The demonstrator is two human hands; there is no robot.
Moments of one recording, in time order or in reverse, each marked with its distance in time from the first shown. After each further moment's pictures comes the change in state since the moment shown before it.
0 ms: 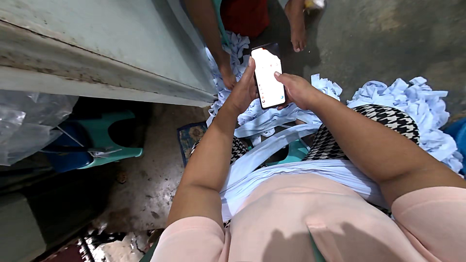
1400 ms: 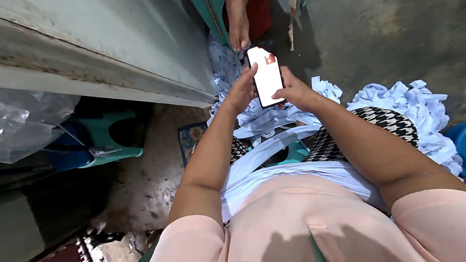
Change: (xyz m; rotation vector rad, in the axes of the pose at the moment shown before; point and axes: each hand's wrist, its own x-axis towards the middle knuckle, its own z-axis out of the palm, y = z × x) left_hand 0.000 0.004 -0.006 -0.064 0.023 0.033; right_hand -0.001 0.001 0.002 -0.083 -0.106 -0.251
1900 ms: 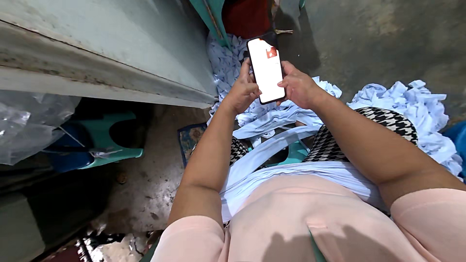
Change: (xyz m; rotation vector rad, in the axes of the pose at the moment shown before) left_hand 0.003 0.002 0.000 -0.055 -0.006 0.060; right_hand 0.002 -0.007 -0.008 0.217 -0.010 -0.019
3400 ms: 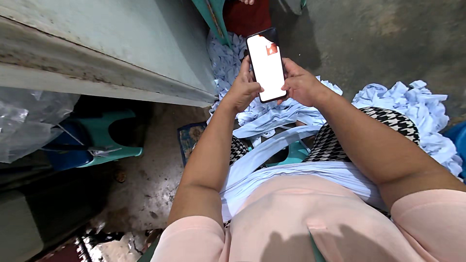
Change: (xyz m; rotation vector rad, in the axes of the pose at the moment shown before) left_hand 0.000 0.002 0.001 -0.012 0.010 0.031; right_hand 0.001 -0.003 -0.005 -0.025 -0.072 -0.044
